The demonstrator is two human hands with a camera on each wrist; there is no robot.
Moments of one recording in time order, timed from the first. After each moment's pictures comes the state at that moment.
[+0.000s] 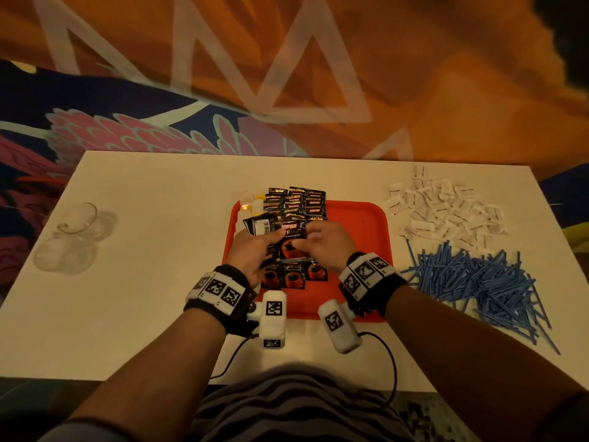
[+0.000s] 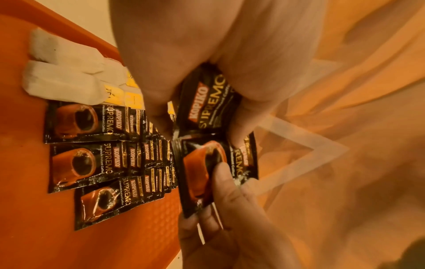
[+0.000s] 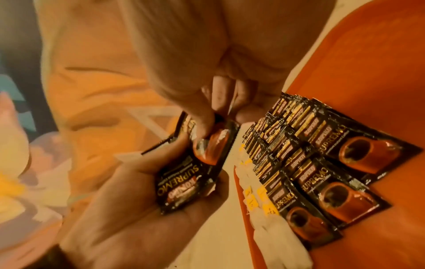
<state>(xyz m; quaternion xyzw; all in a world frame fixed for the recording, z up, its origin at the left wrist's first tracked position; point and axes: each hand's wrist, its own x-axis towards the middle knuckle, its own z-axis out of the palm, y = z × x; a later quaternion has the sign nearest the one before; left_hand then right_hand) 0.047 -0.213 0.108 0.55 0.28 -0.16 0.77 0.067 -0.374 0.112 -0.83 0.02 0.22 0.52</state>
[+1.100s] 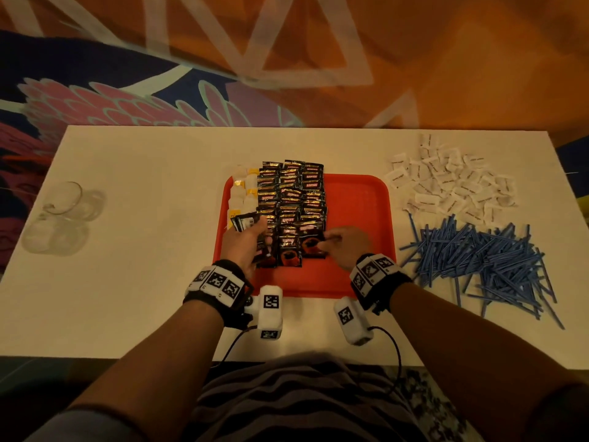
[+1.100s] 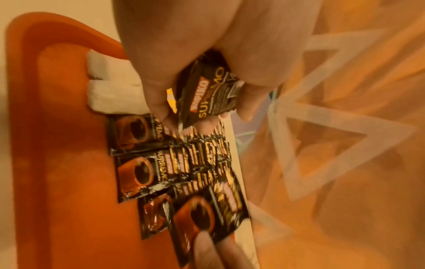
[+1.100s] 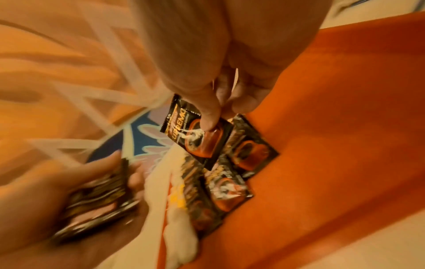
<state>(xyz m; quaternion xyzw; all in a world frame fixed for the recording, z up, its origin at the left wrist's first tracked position) 0.036 -0.213 0.061 0.59 0.37 -0.13 0.70 0.051 -0.421 0.035 -0.88 0.09 0.24 0.40</state>
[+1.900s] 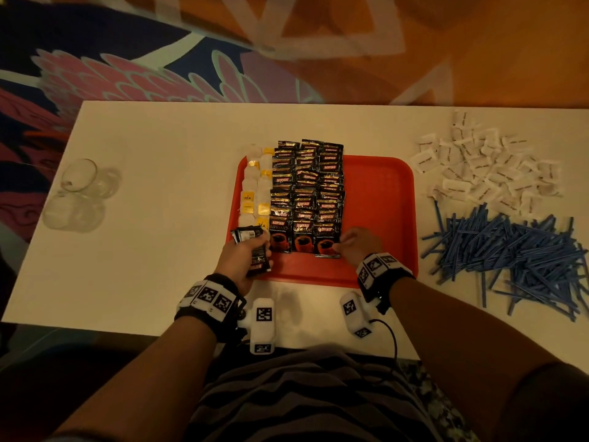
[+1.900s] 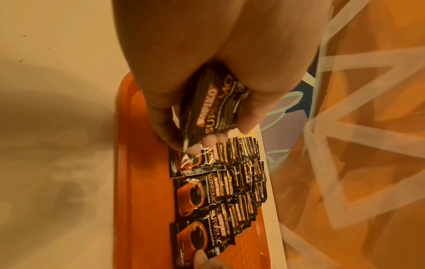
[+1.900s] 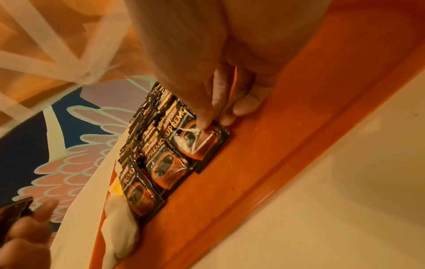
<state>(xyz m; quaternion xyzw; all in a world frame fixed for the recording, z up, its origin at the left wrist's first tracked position) -0.006 -0.183 0.028 0.53 0.39 -0.17 0.74 0.043 -0.417 -0.017 -0.85 0.21 0.29 0.39</state>
